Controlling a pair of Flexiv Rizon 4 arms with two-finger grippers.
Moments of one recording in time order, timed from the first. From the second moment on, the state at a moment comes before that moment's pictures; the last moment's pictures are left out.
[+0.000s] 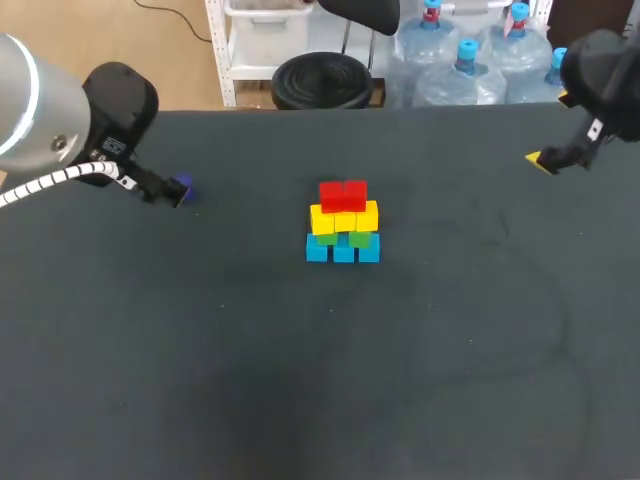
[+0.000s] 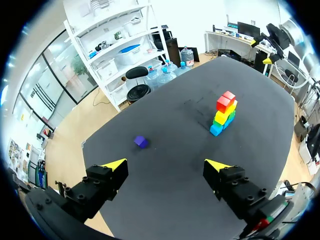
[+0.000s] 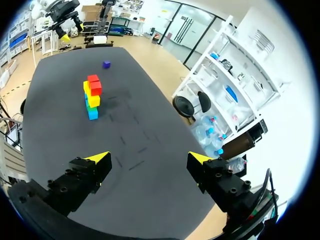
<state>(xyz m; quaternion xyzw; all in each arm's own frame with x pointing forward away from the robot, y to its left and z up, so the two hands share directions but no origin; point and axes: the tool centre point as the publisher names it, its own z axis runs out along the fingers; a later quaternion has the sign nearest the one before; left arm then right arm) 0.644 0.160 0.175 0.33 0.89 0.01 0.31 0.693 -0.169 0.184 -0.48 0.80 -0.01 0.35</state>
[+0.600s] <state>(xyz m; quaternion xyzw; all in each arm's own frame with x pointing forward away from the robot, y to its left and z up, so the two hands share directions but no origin) 0.644 0.160 0.175 0.33 0.89 0.01 0.31 0.693 -0.169 0.184 -0.48 0.80 -0.02 0.35</state>
